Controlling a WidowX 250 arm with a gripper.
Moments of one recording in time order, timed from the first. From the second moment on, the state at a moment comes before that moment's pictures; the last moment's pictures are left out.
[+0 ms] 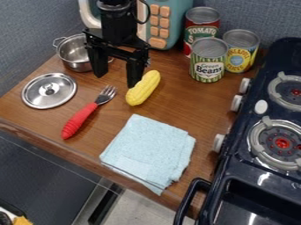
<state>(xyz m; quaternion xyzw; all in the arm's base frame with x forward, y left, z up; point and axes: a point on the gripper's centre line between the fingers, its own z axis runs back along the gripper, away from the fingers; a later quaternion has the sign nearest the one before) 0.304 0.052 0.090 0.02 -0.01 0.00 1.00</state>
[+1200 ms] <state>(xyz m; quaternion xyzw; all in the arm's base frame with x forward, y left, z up) 0.380 0.058 0.062 0.01 -0.02 0.02 1.00</state>
